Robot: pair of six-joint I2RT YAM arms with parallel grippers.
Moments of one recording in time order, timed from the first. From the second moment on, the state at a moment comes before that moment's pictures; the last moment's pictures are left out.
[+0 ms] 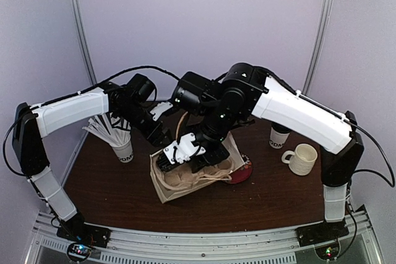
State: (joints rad) left arm -0.63 1.68 1.44 -0.83 0.33 0.18; right arm 1.19 2.03 2.31 -1.46 -0.11 -0.96
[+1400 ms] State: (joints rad) left arm -0.62 1.80 1.44 -0.93 0.36 0.24; right arm 1.21 2.05 2.34 -1.44 -0.02 -0.97
